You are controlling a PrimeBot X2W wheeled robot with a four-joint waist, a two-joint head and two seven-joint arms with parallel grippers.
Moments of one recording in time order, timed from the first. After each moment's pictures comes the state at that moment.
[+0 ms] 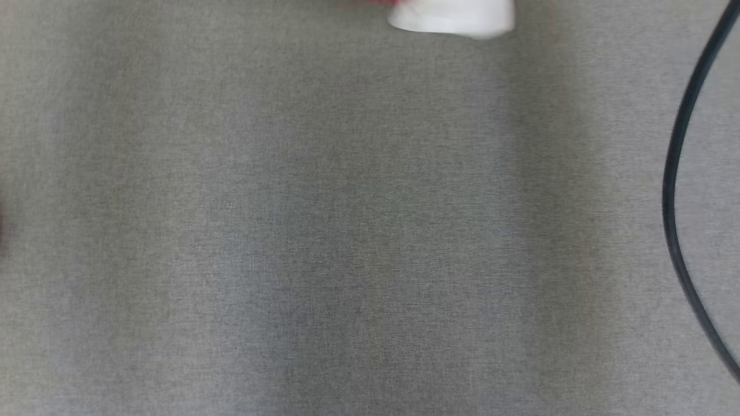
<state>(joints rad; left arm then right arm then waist) -1.88 0.27 -0.47 0.92 -0.33 -0.13 -0.12 -1.88 -0.18 0.10 1.07 0.28 0.13 0.00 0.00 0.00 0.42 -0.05</state>
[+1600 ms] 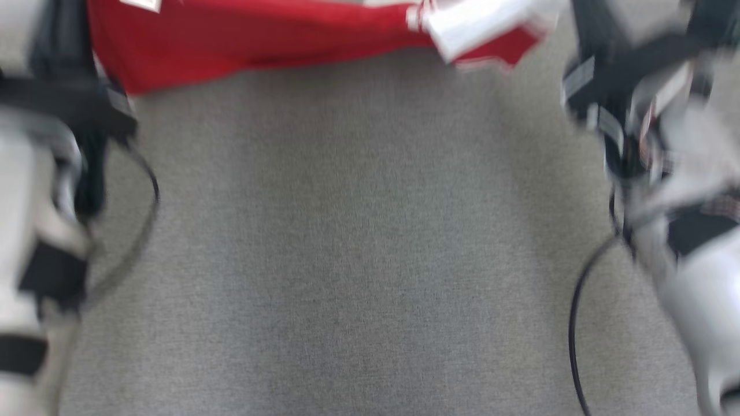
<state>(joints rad) -1.11 0.32 -0.31 0.57 -0.57 -0.03 -0.26 -1.08 -0.32 0.52 0.59 0.84 0.13 -0.06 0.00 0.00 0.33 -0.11</state>
